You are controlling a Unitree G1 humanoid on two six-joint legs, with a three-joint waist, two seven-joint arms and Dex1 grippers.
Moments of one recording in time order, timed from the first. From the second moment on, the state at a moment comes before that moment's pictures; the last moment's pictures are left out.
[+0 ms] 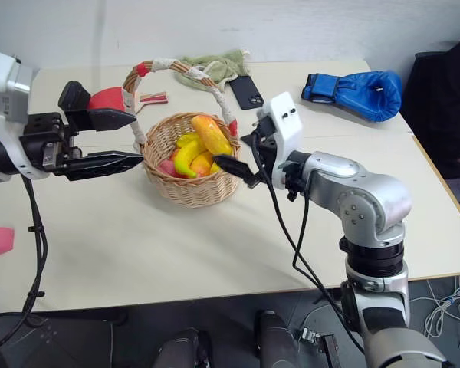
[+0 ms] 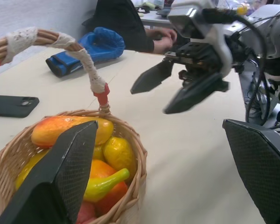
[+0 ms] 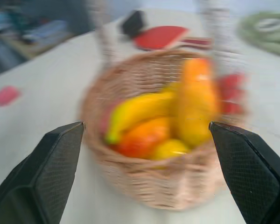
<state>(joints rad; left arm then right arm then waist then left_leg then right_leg) -0.69 0.98 0.27 -0.22 -0.86 0.87 -0.98 -0.80 -0.37 -0.05 -0.33 0.66 1.09 0.34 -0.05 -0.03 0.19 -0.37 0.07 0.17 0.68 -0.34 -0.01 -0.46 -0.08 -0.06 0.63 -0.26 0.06</state>
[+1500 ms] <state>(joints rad) -0.79 0.86 0.17 -0.14 -0.82 0.79 -0.99 -0.57 -0.69 -0.36 -0.25 0.38 0.79 0.33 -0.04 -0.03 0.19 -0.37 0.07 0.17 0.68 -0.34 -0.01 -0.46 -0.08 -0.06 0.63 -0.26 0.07</state>
